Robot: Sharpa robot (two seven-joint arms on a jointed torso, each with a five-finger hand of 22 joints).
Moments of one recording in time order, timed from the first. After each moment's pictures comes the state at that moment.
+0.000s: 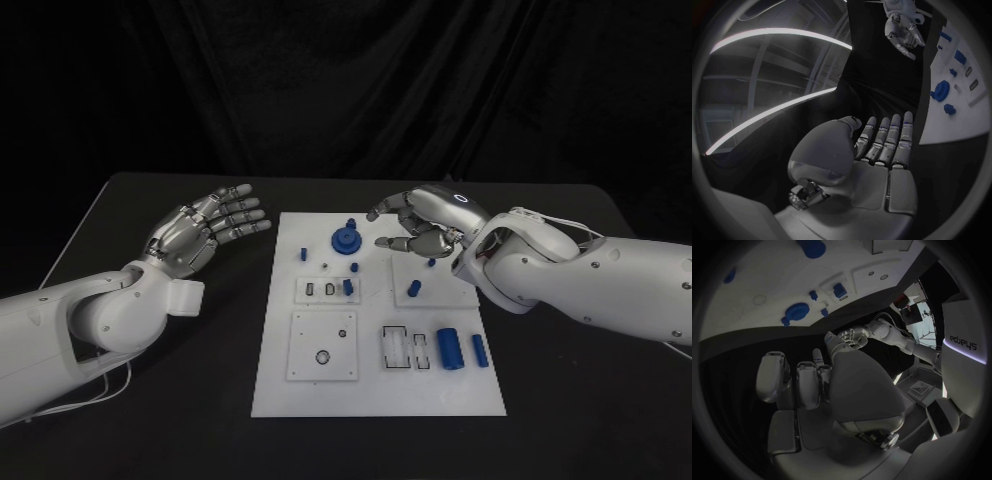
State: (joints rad) left arm 1.28 -1.00 -0.21 1.52 0.21 0.07 0.62; left_hand 1.33 0.14 0.22 0.25 0.65 0.59 0.17 0.21 0.07 0.39 0.29 0.59 0.08 0.45 0.25 0.60 0.09 0.11 0.50 0.28 0.41 0.19; right arm 1.40 -0.85 -0.25 1.62 -1.35 -0.58 0.09; right_hand 1.48 -0.05 0.16 0.21 0.20 0.72 0.13 0.27 0.20 1.41 0.03 1.50 1.31 1.47 -0.04 1.42 1.31 0.06 1.41 0.07 1.28 1.31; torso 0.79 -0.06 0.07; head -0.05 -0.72
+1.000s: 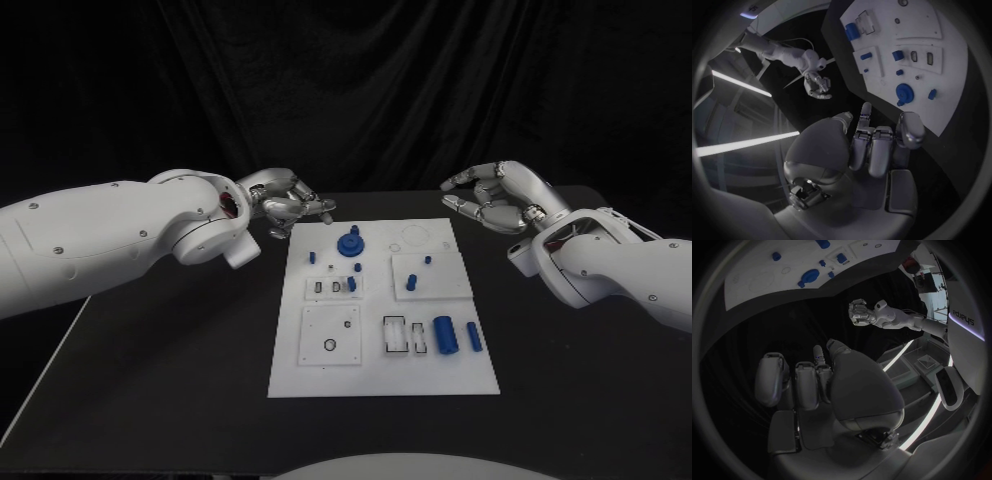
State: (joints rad) left arm 1.47 -0.78 -0.21 1.46 -0.69 -0.04 -0.11; left_hand 1.21 0.09 0.18 0.29 0.26 0.95 0.11 0.33 0.15 1.47 0.05 1.57 1.31 1.47 0.00 1.57 1.31 0.11 1.19 0.11 1.41 1.14; right arm 1.34 -0.97 -0.25 1.53 -0.92 -0.68 0.37; right_hand 1.44 0.00 0.18 0.28 0.29 0.81 0.13 0.30 0.18 1.40 0.05 1.49 1.31 1.47 -0.03 1.42 1.31 0.06 1.42 0.08 1.30 1.31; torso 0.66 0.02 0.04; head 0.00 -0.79
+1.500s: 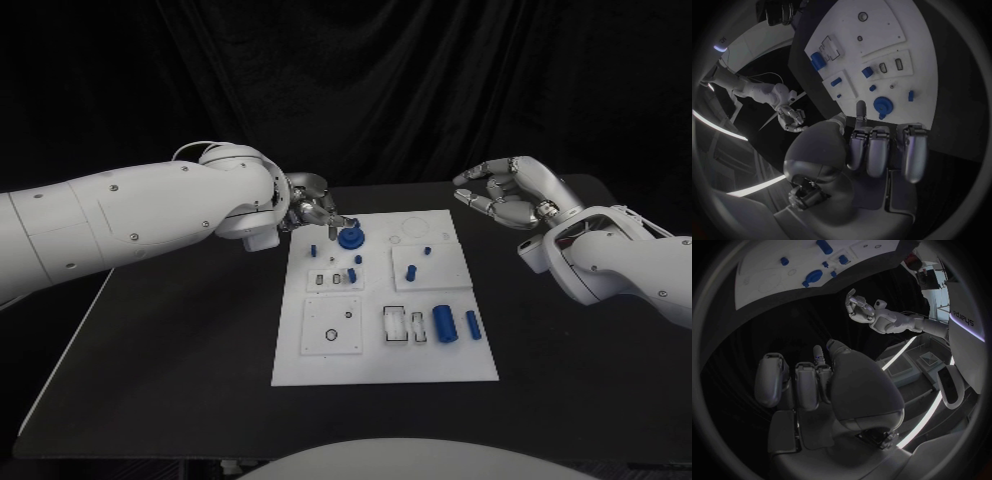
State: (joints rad) left arm 1.47 -0.63 -0.21 1.38 -0.97 0.14 -0.39; left_hand 1.12 0.12 0.07 0.29 0.16 0.88 0.06 0.60 0.55 1.46 0.00 1.57 1.31 1.47 -0.05 1.57 1.31 0.05 1.45 0.06 1.52 1.31; right arm 1.32 -0.97 -0.25 1.51 -0.90 -0.68 0.39; right_hand 1.44 0.00 0.19 0.28 0.29 0.81 0.13 0.30 0.18 1.41 0.05 1.49 1.31 1.47 -0.03 1.42 1.31 0.06 1.42 0.08 1.31 1.31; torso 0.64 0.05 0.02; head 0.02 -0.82
